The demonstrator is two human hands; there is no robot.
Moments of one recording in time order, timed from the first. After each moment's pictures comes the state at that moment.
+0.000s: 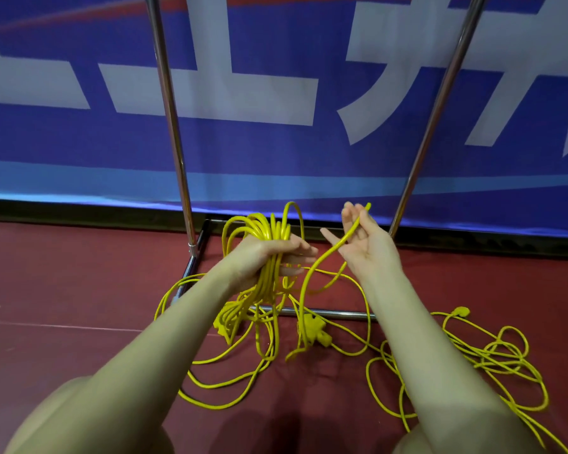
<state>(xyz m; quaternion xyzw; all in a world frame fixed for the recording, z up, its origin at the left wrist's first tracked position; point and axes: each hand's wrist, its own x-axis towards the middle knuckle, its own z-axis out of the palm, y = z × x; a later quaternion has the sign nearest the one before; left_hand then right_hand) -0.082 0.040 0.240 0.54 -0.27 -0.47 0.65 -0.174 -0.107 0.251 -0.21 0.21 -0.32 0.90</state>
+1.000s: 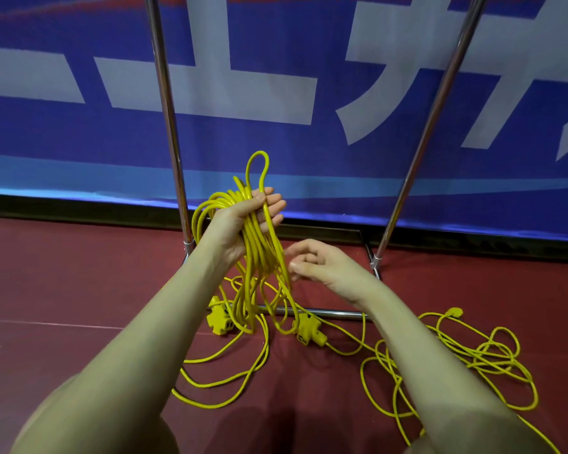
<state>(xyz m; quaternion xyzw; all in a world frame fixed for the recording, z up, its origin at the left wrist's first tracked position) -0.060 0.035 0.269 0.40 -0.11 -0.36 0.84 -0.191 -0.081 0.236 -0.77 0.08 -0.02 0.63</state>
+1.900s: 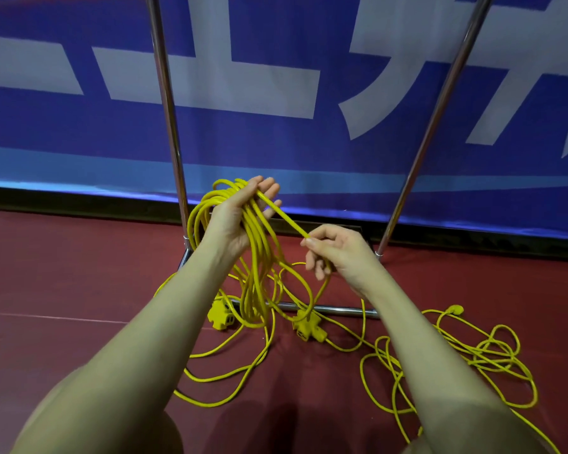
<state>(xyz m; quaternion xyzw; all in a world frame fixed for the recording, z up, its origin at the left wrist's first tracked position) -0.054 0.027 0.264 0.33 -0.06 -0.34 0.88 -0.189 -0.091 0.239 -0.74 0.12 -0.13 0.65</state>
